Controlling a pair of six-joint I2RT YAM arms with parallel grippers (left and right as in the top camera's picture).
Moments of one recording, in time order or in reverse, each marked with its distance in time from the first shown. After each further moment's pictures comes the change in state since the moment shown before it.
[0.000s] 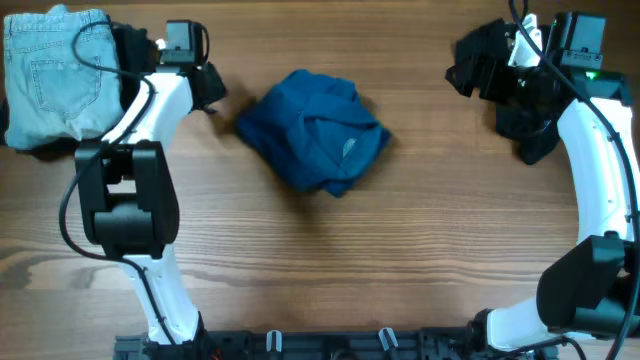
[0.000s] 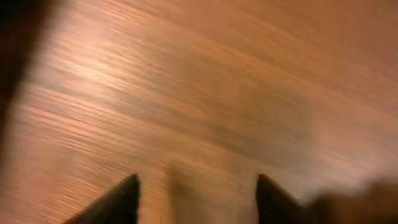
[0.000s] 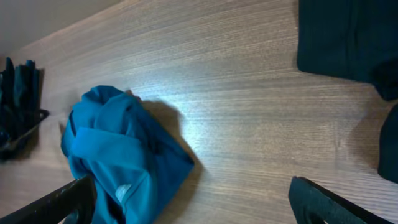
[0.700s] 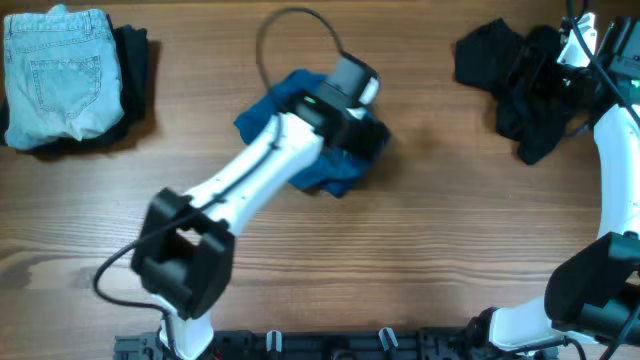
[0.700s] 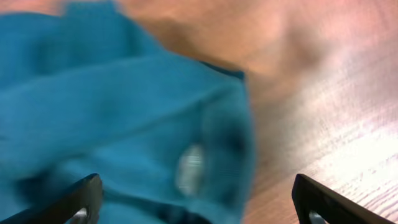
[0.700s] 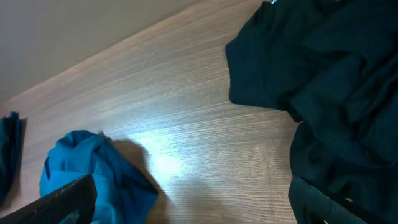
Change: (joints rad) left arm -0.632 -0.182 0.008 -0.160 0.068 0.262; right arm -0.168 0.000 0.000 0.074 -0.009 -0.002
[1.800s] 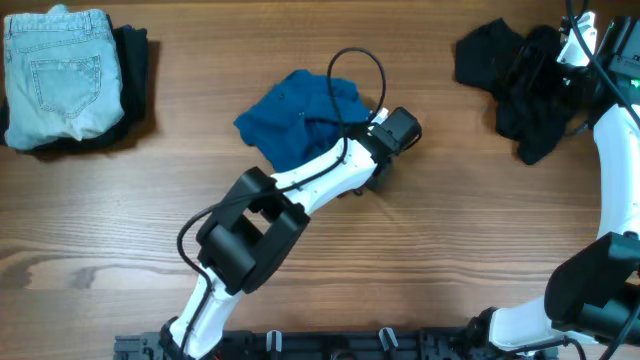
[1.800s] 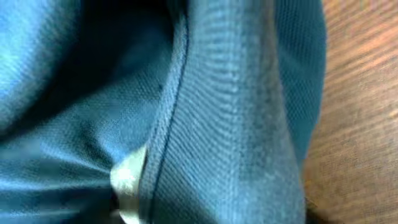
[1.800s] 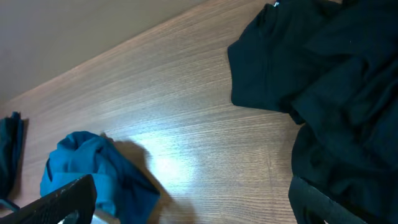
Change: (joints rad) left arm -0.150 0.262 0.014 0.028 -0.377 -0.001; right arm 0.000 0.000 0.000 0.008 -0.004 0.000
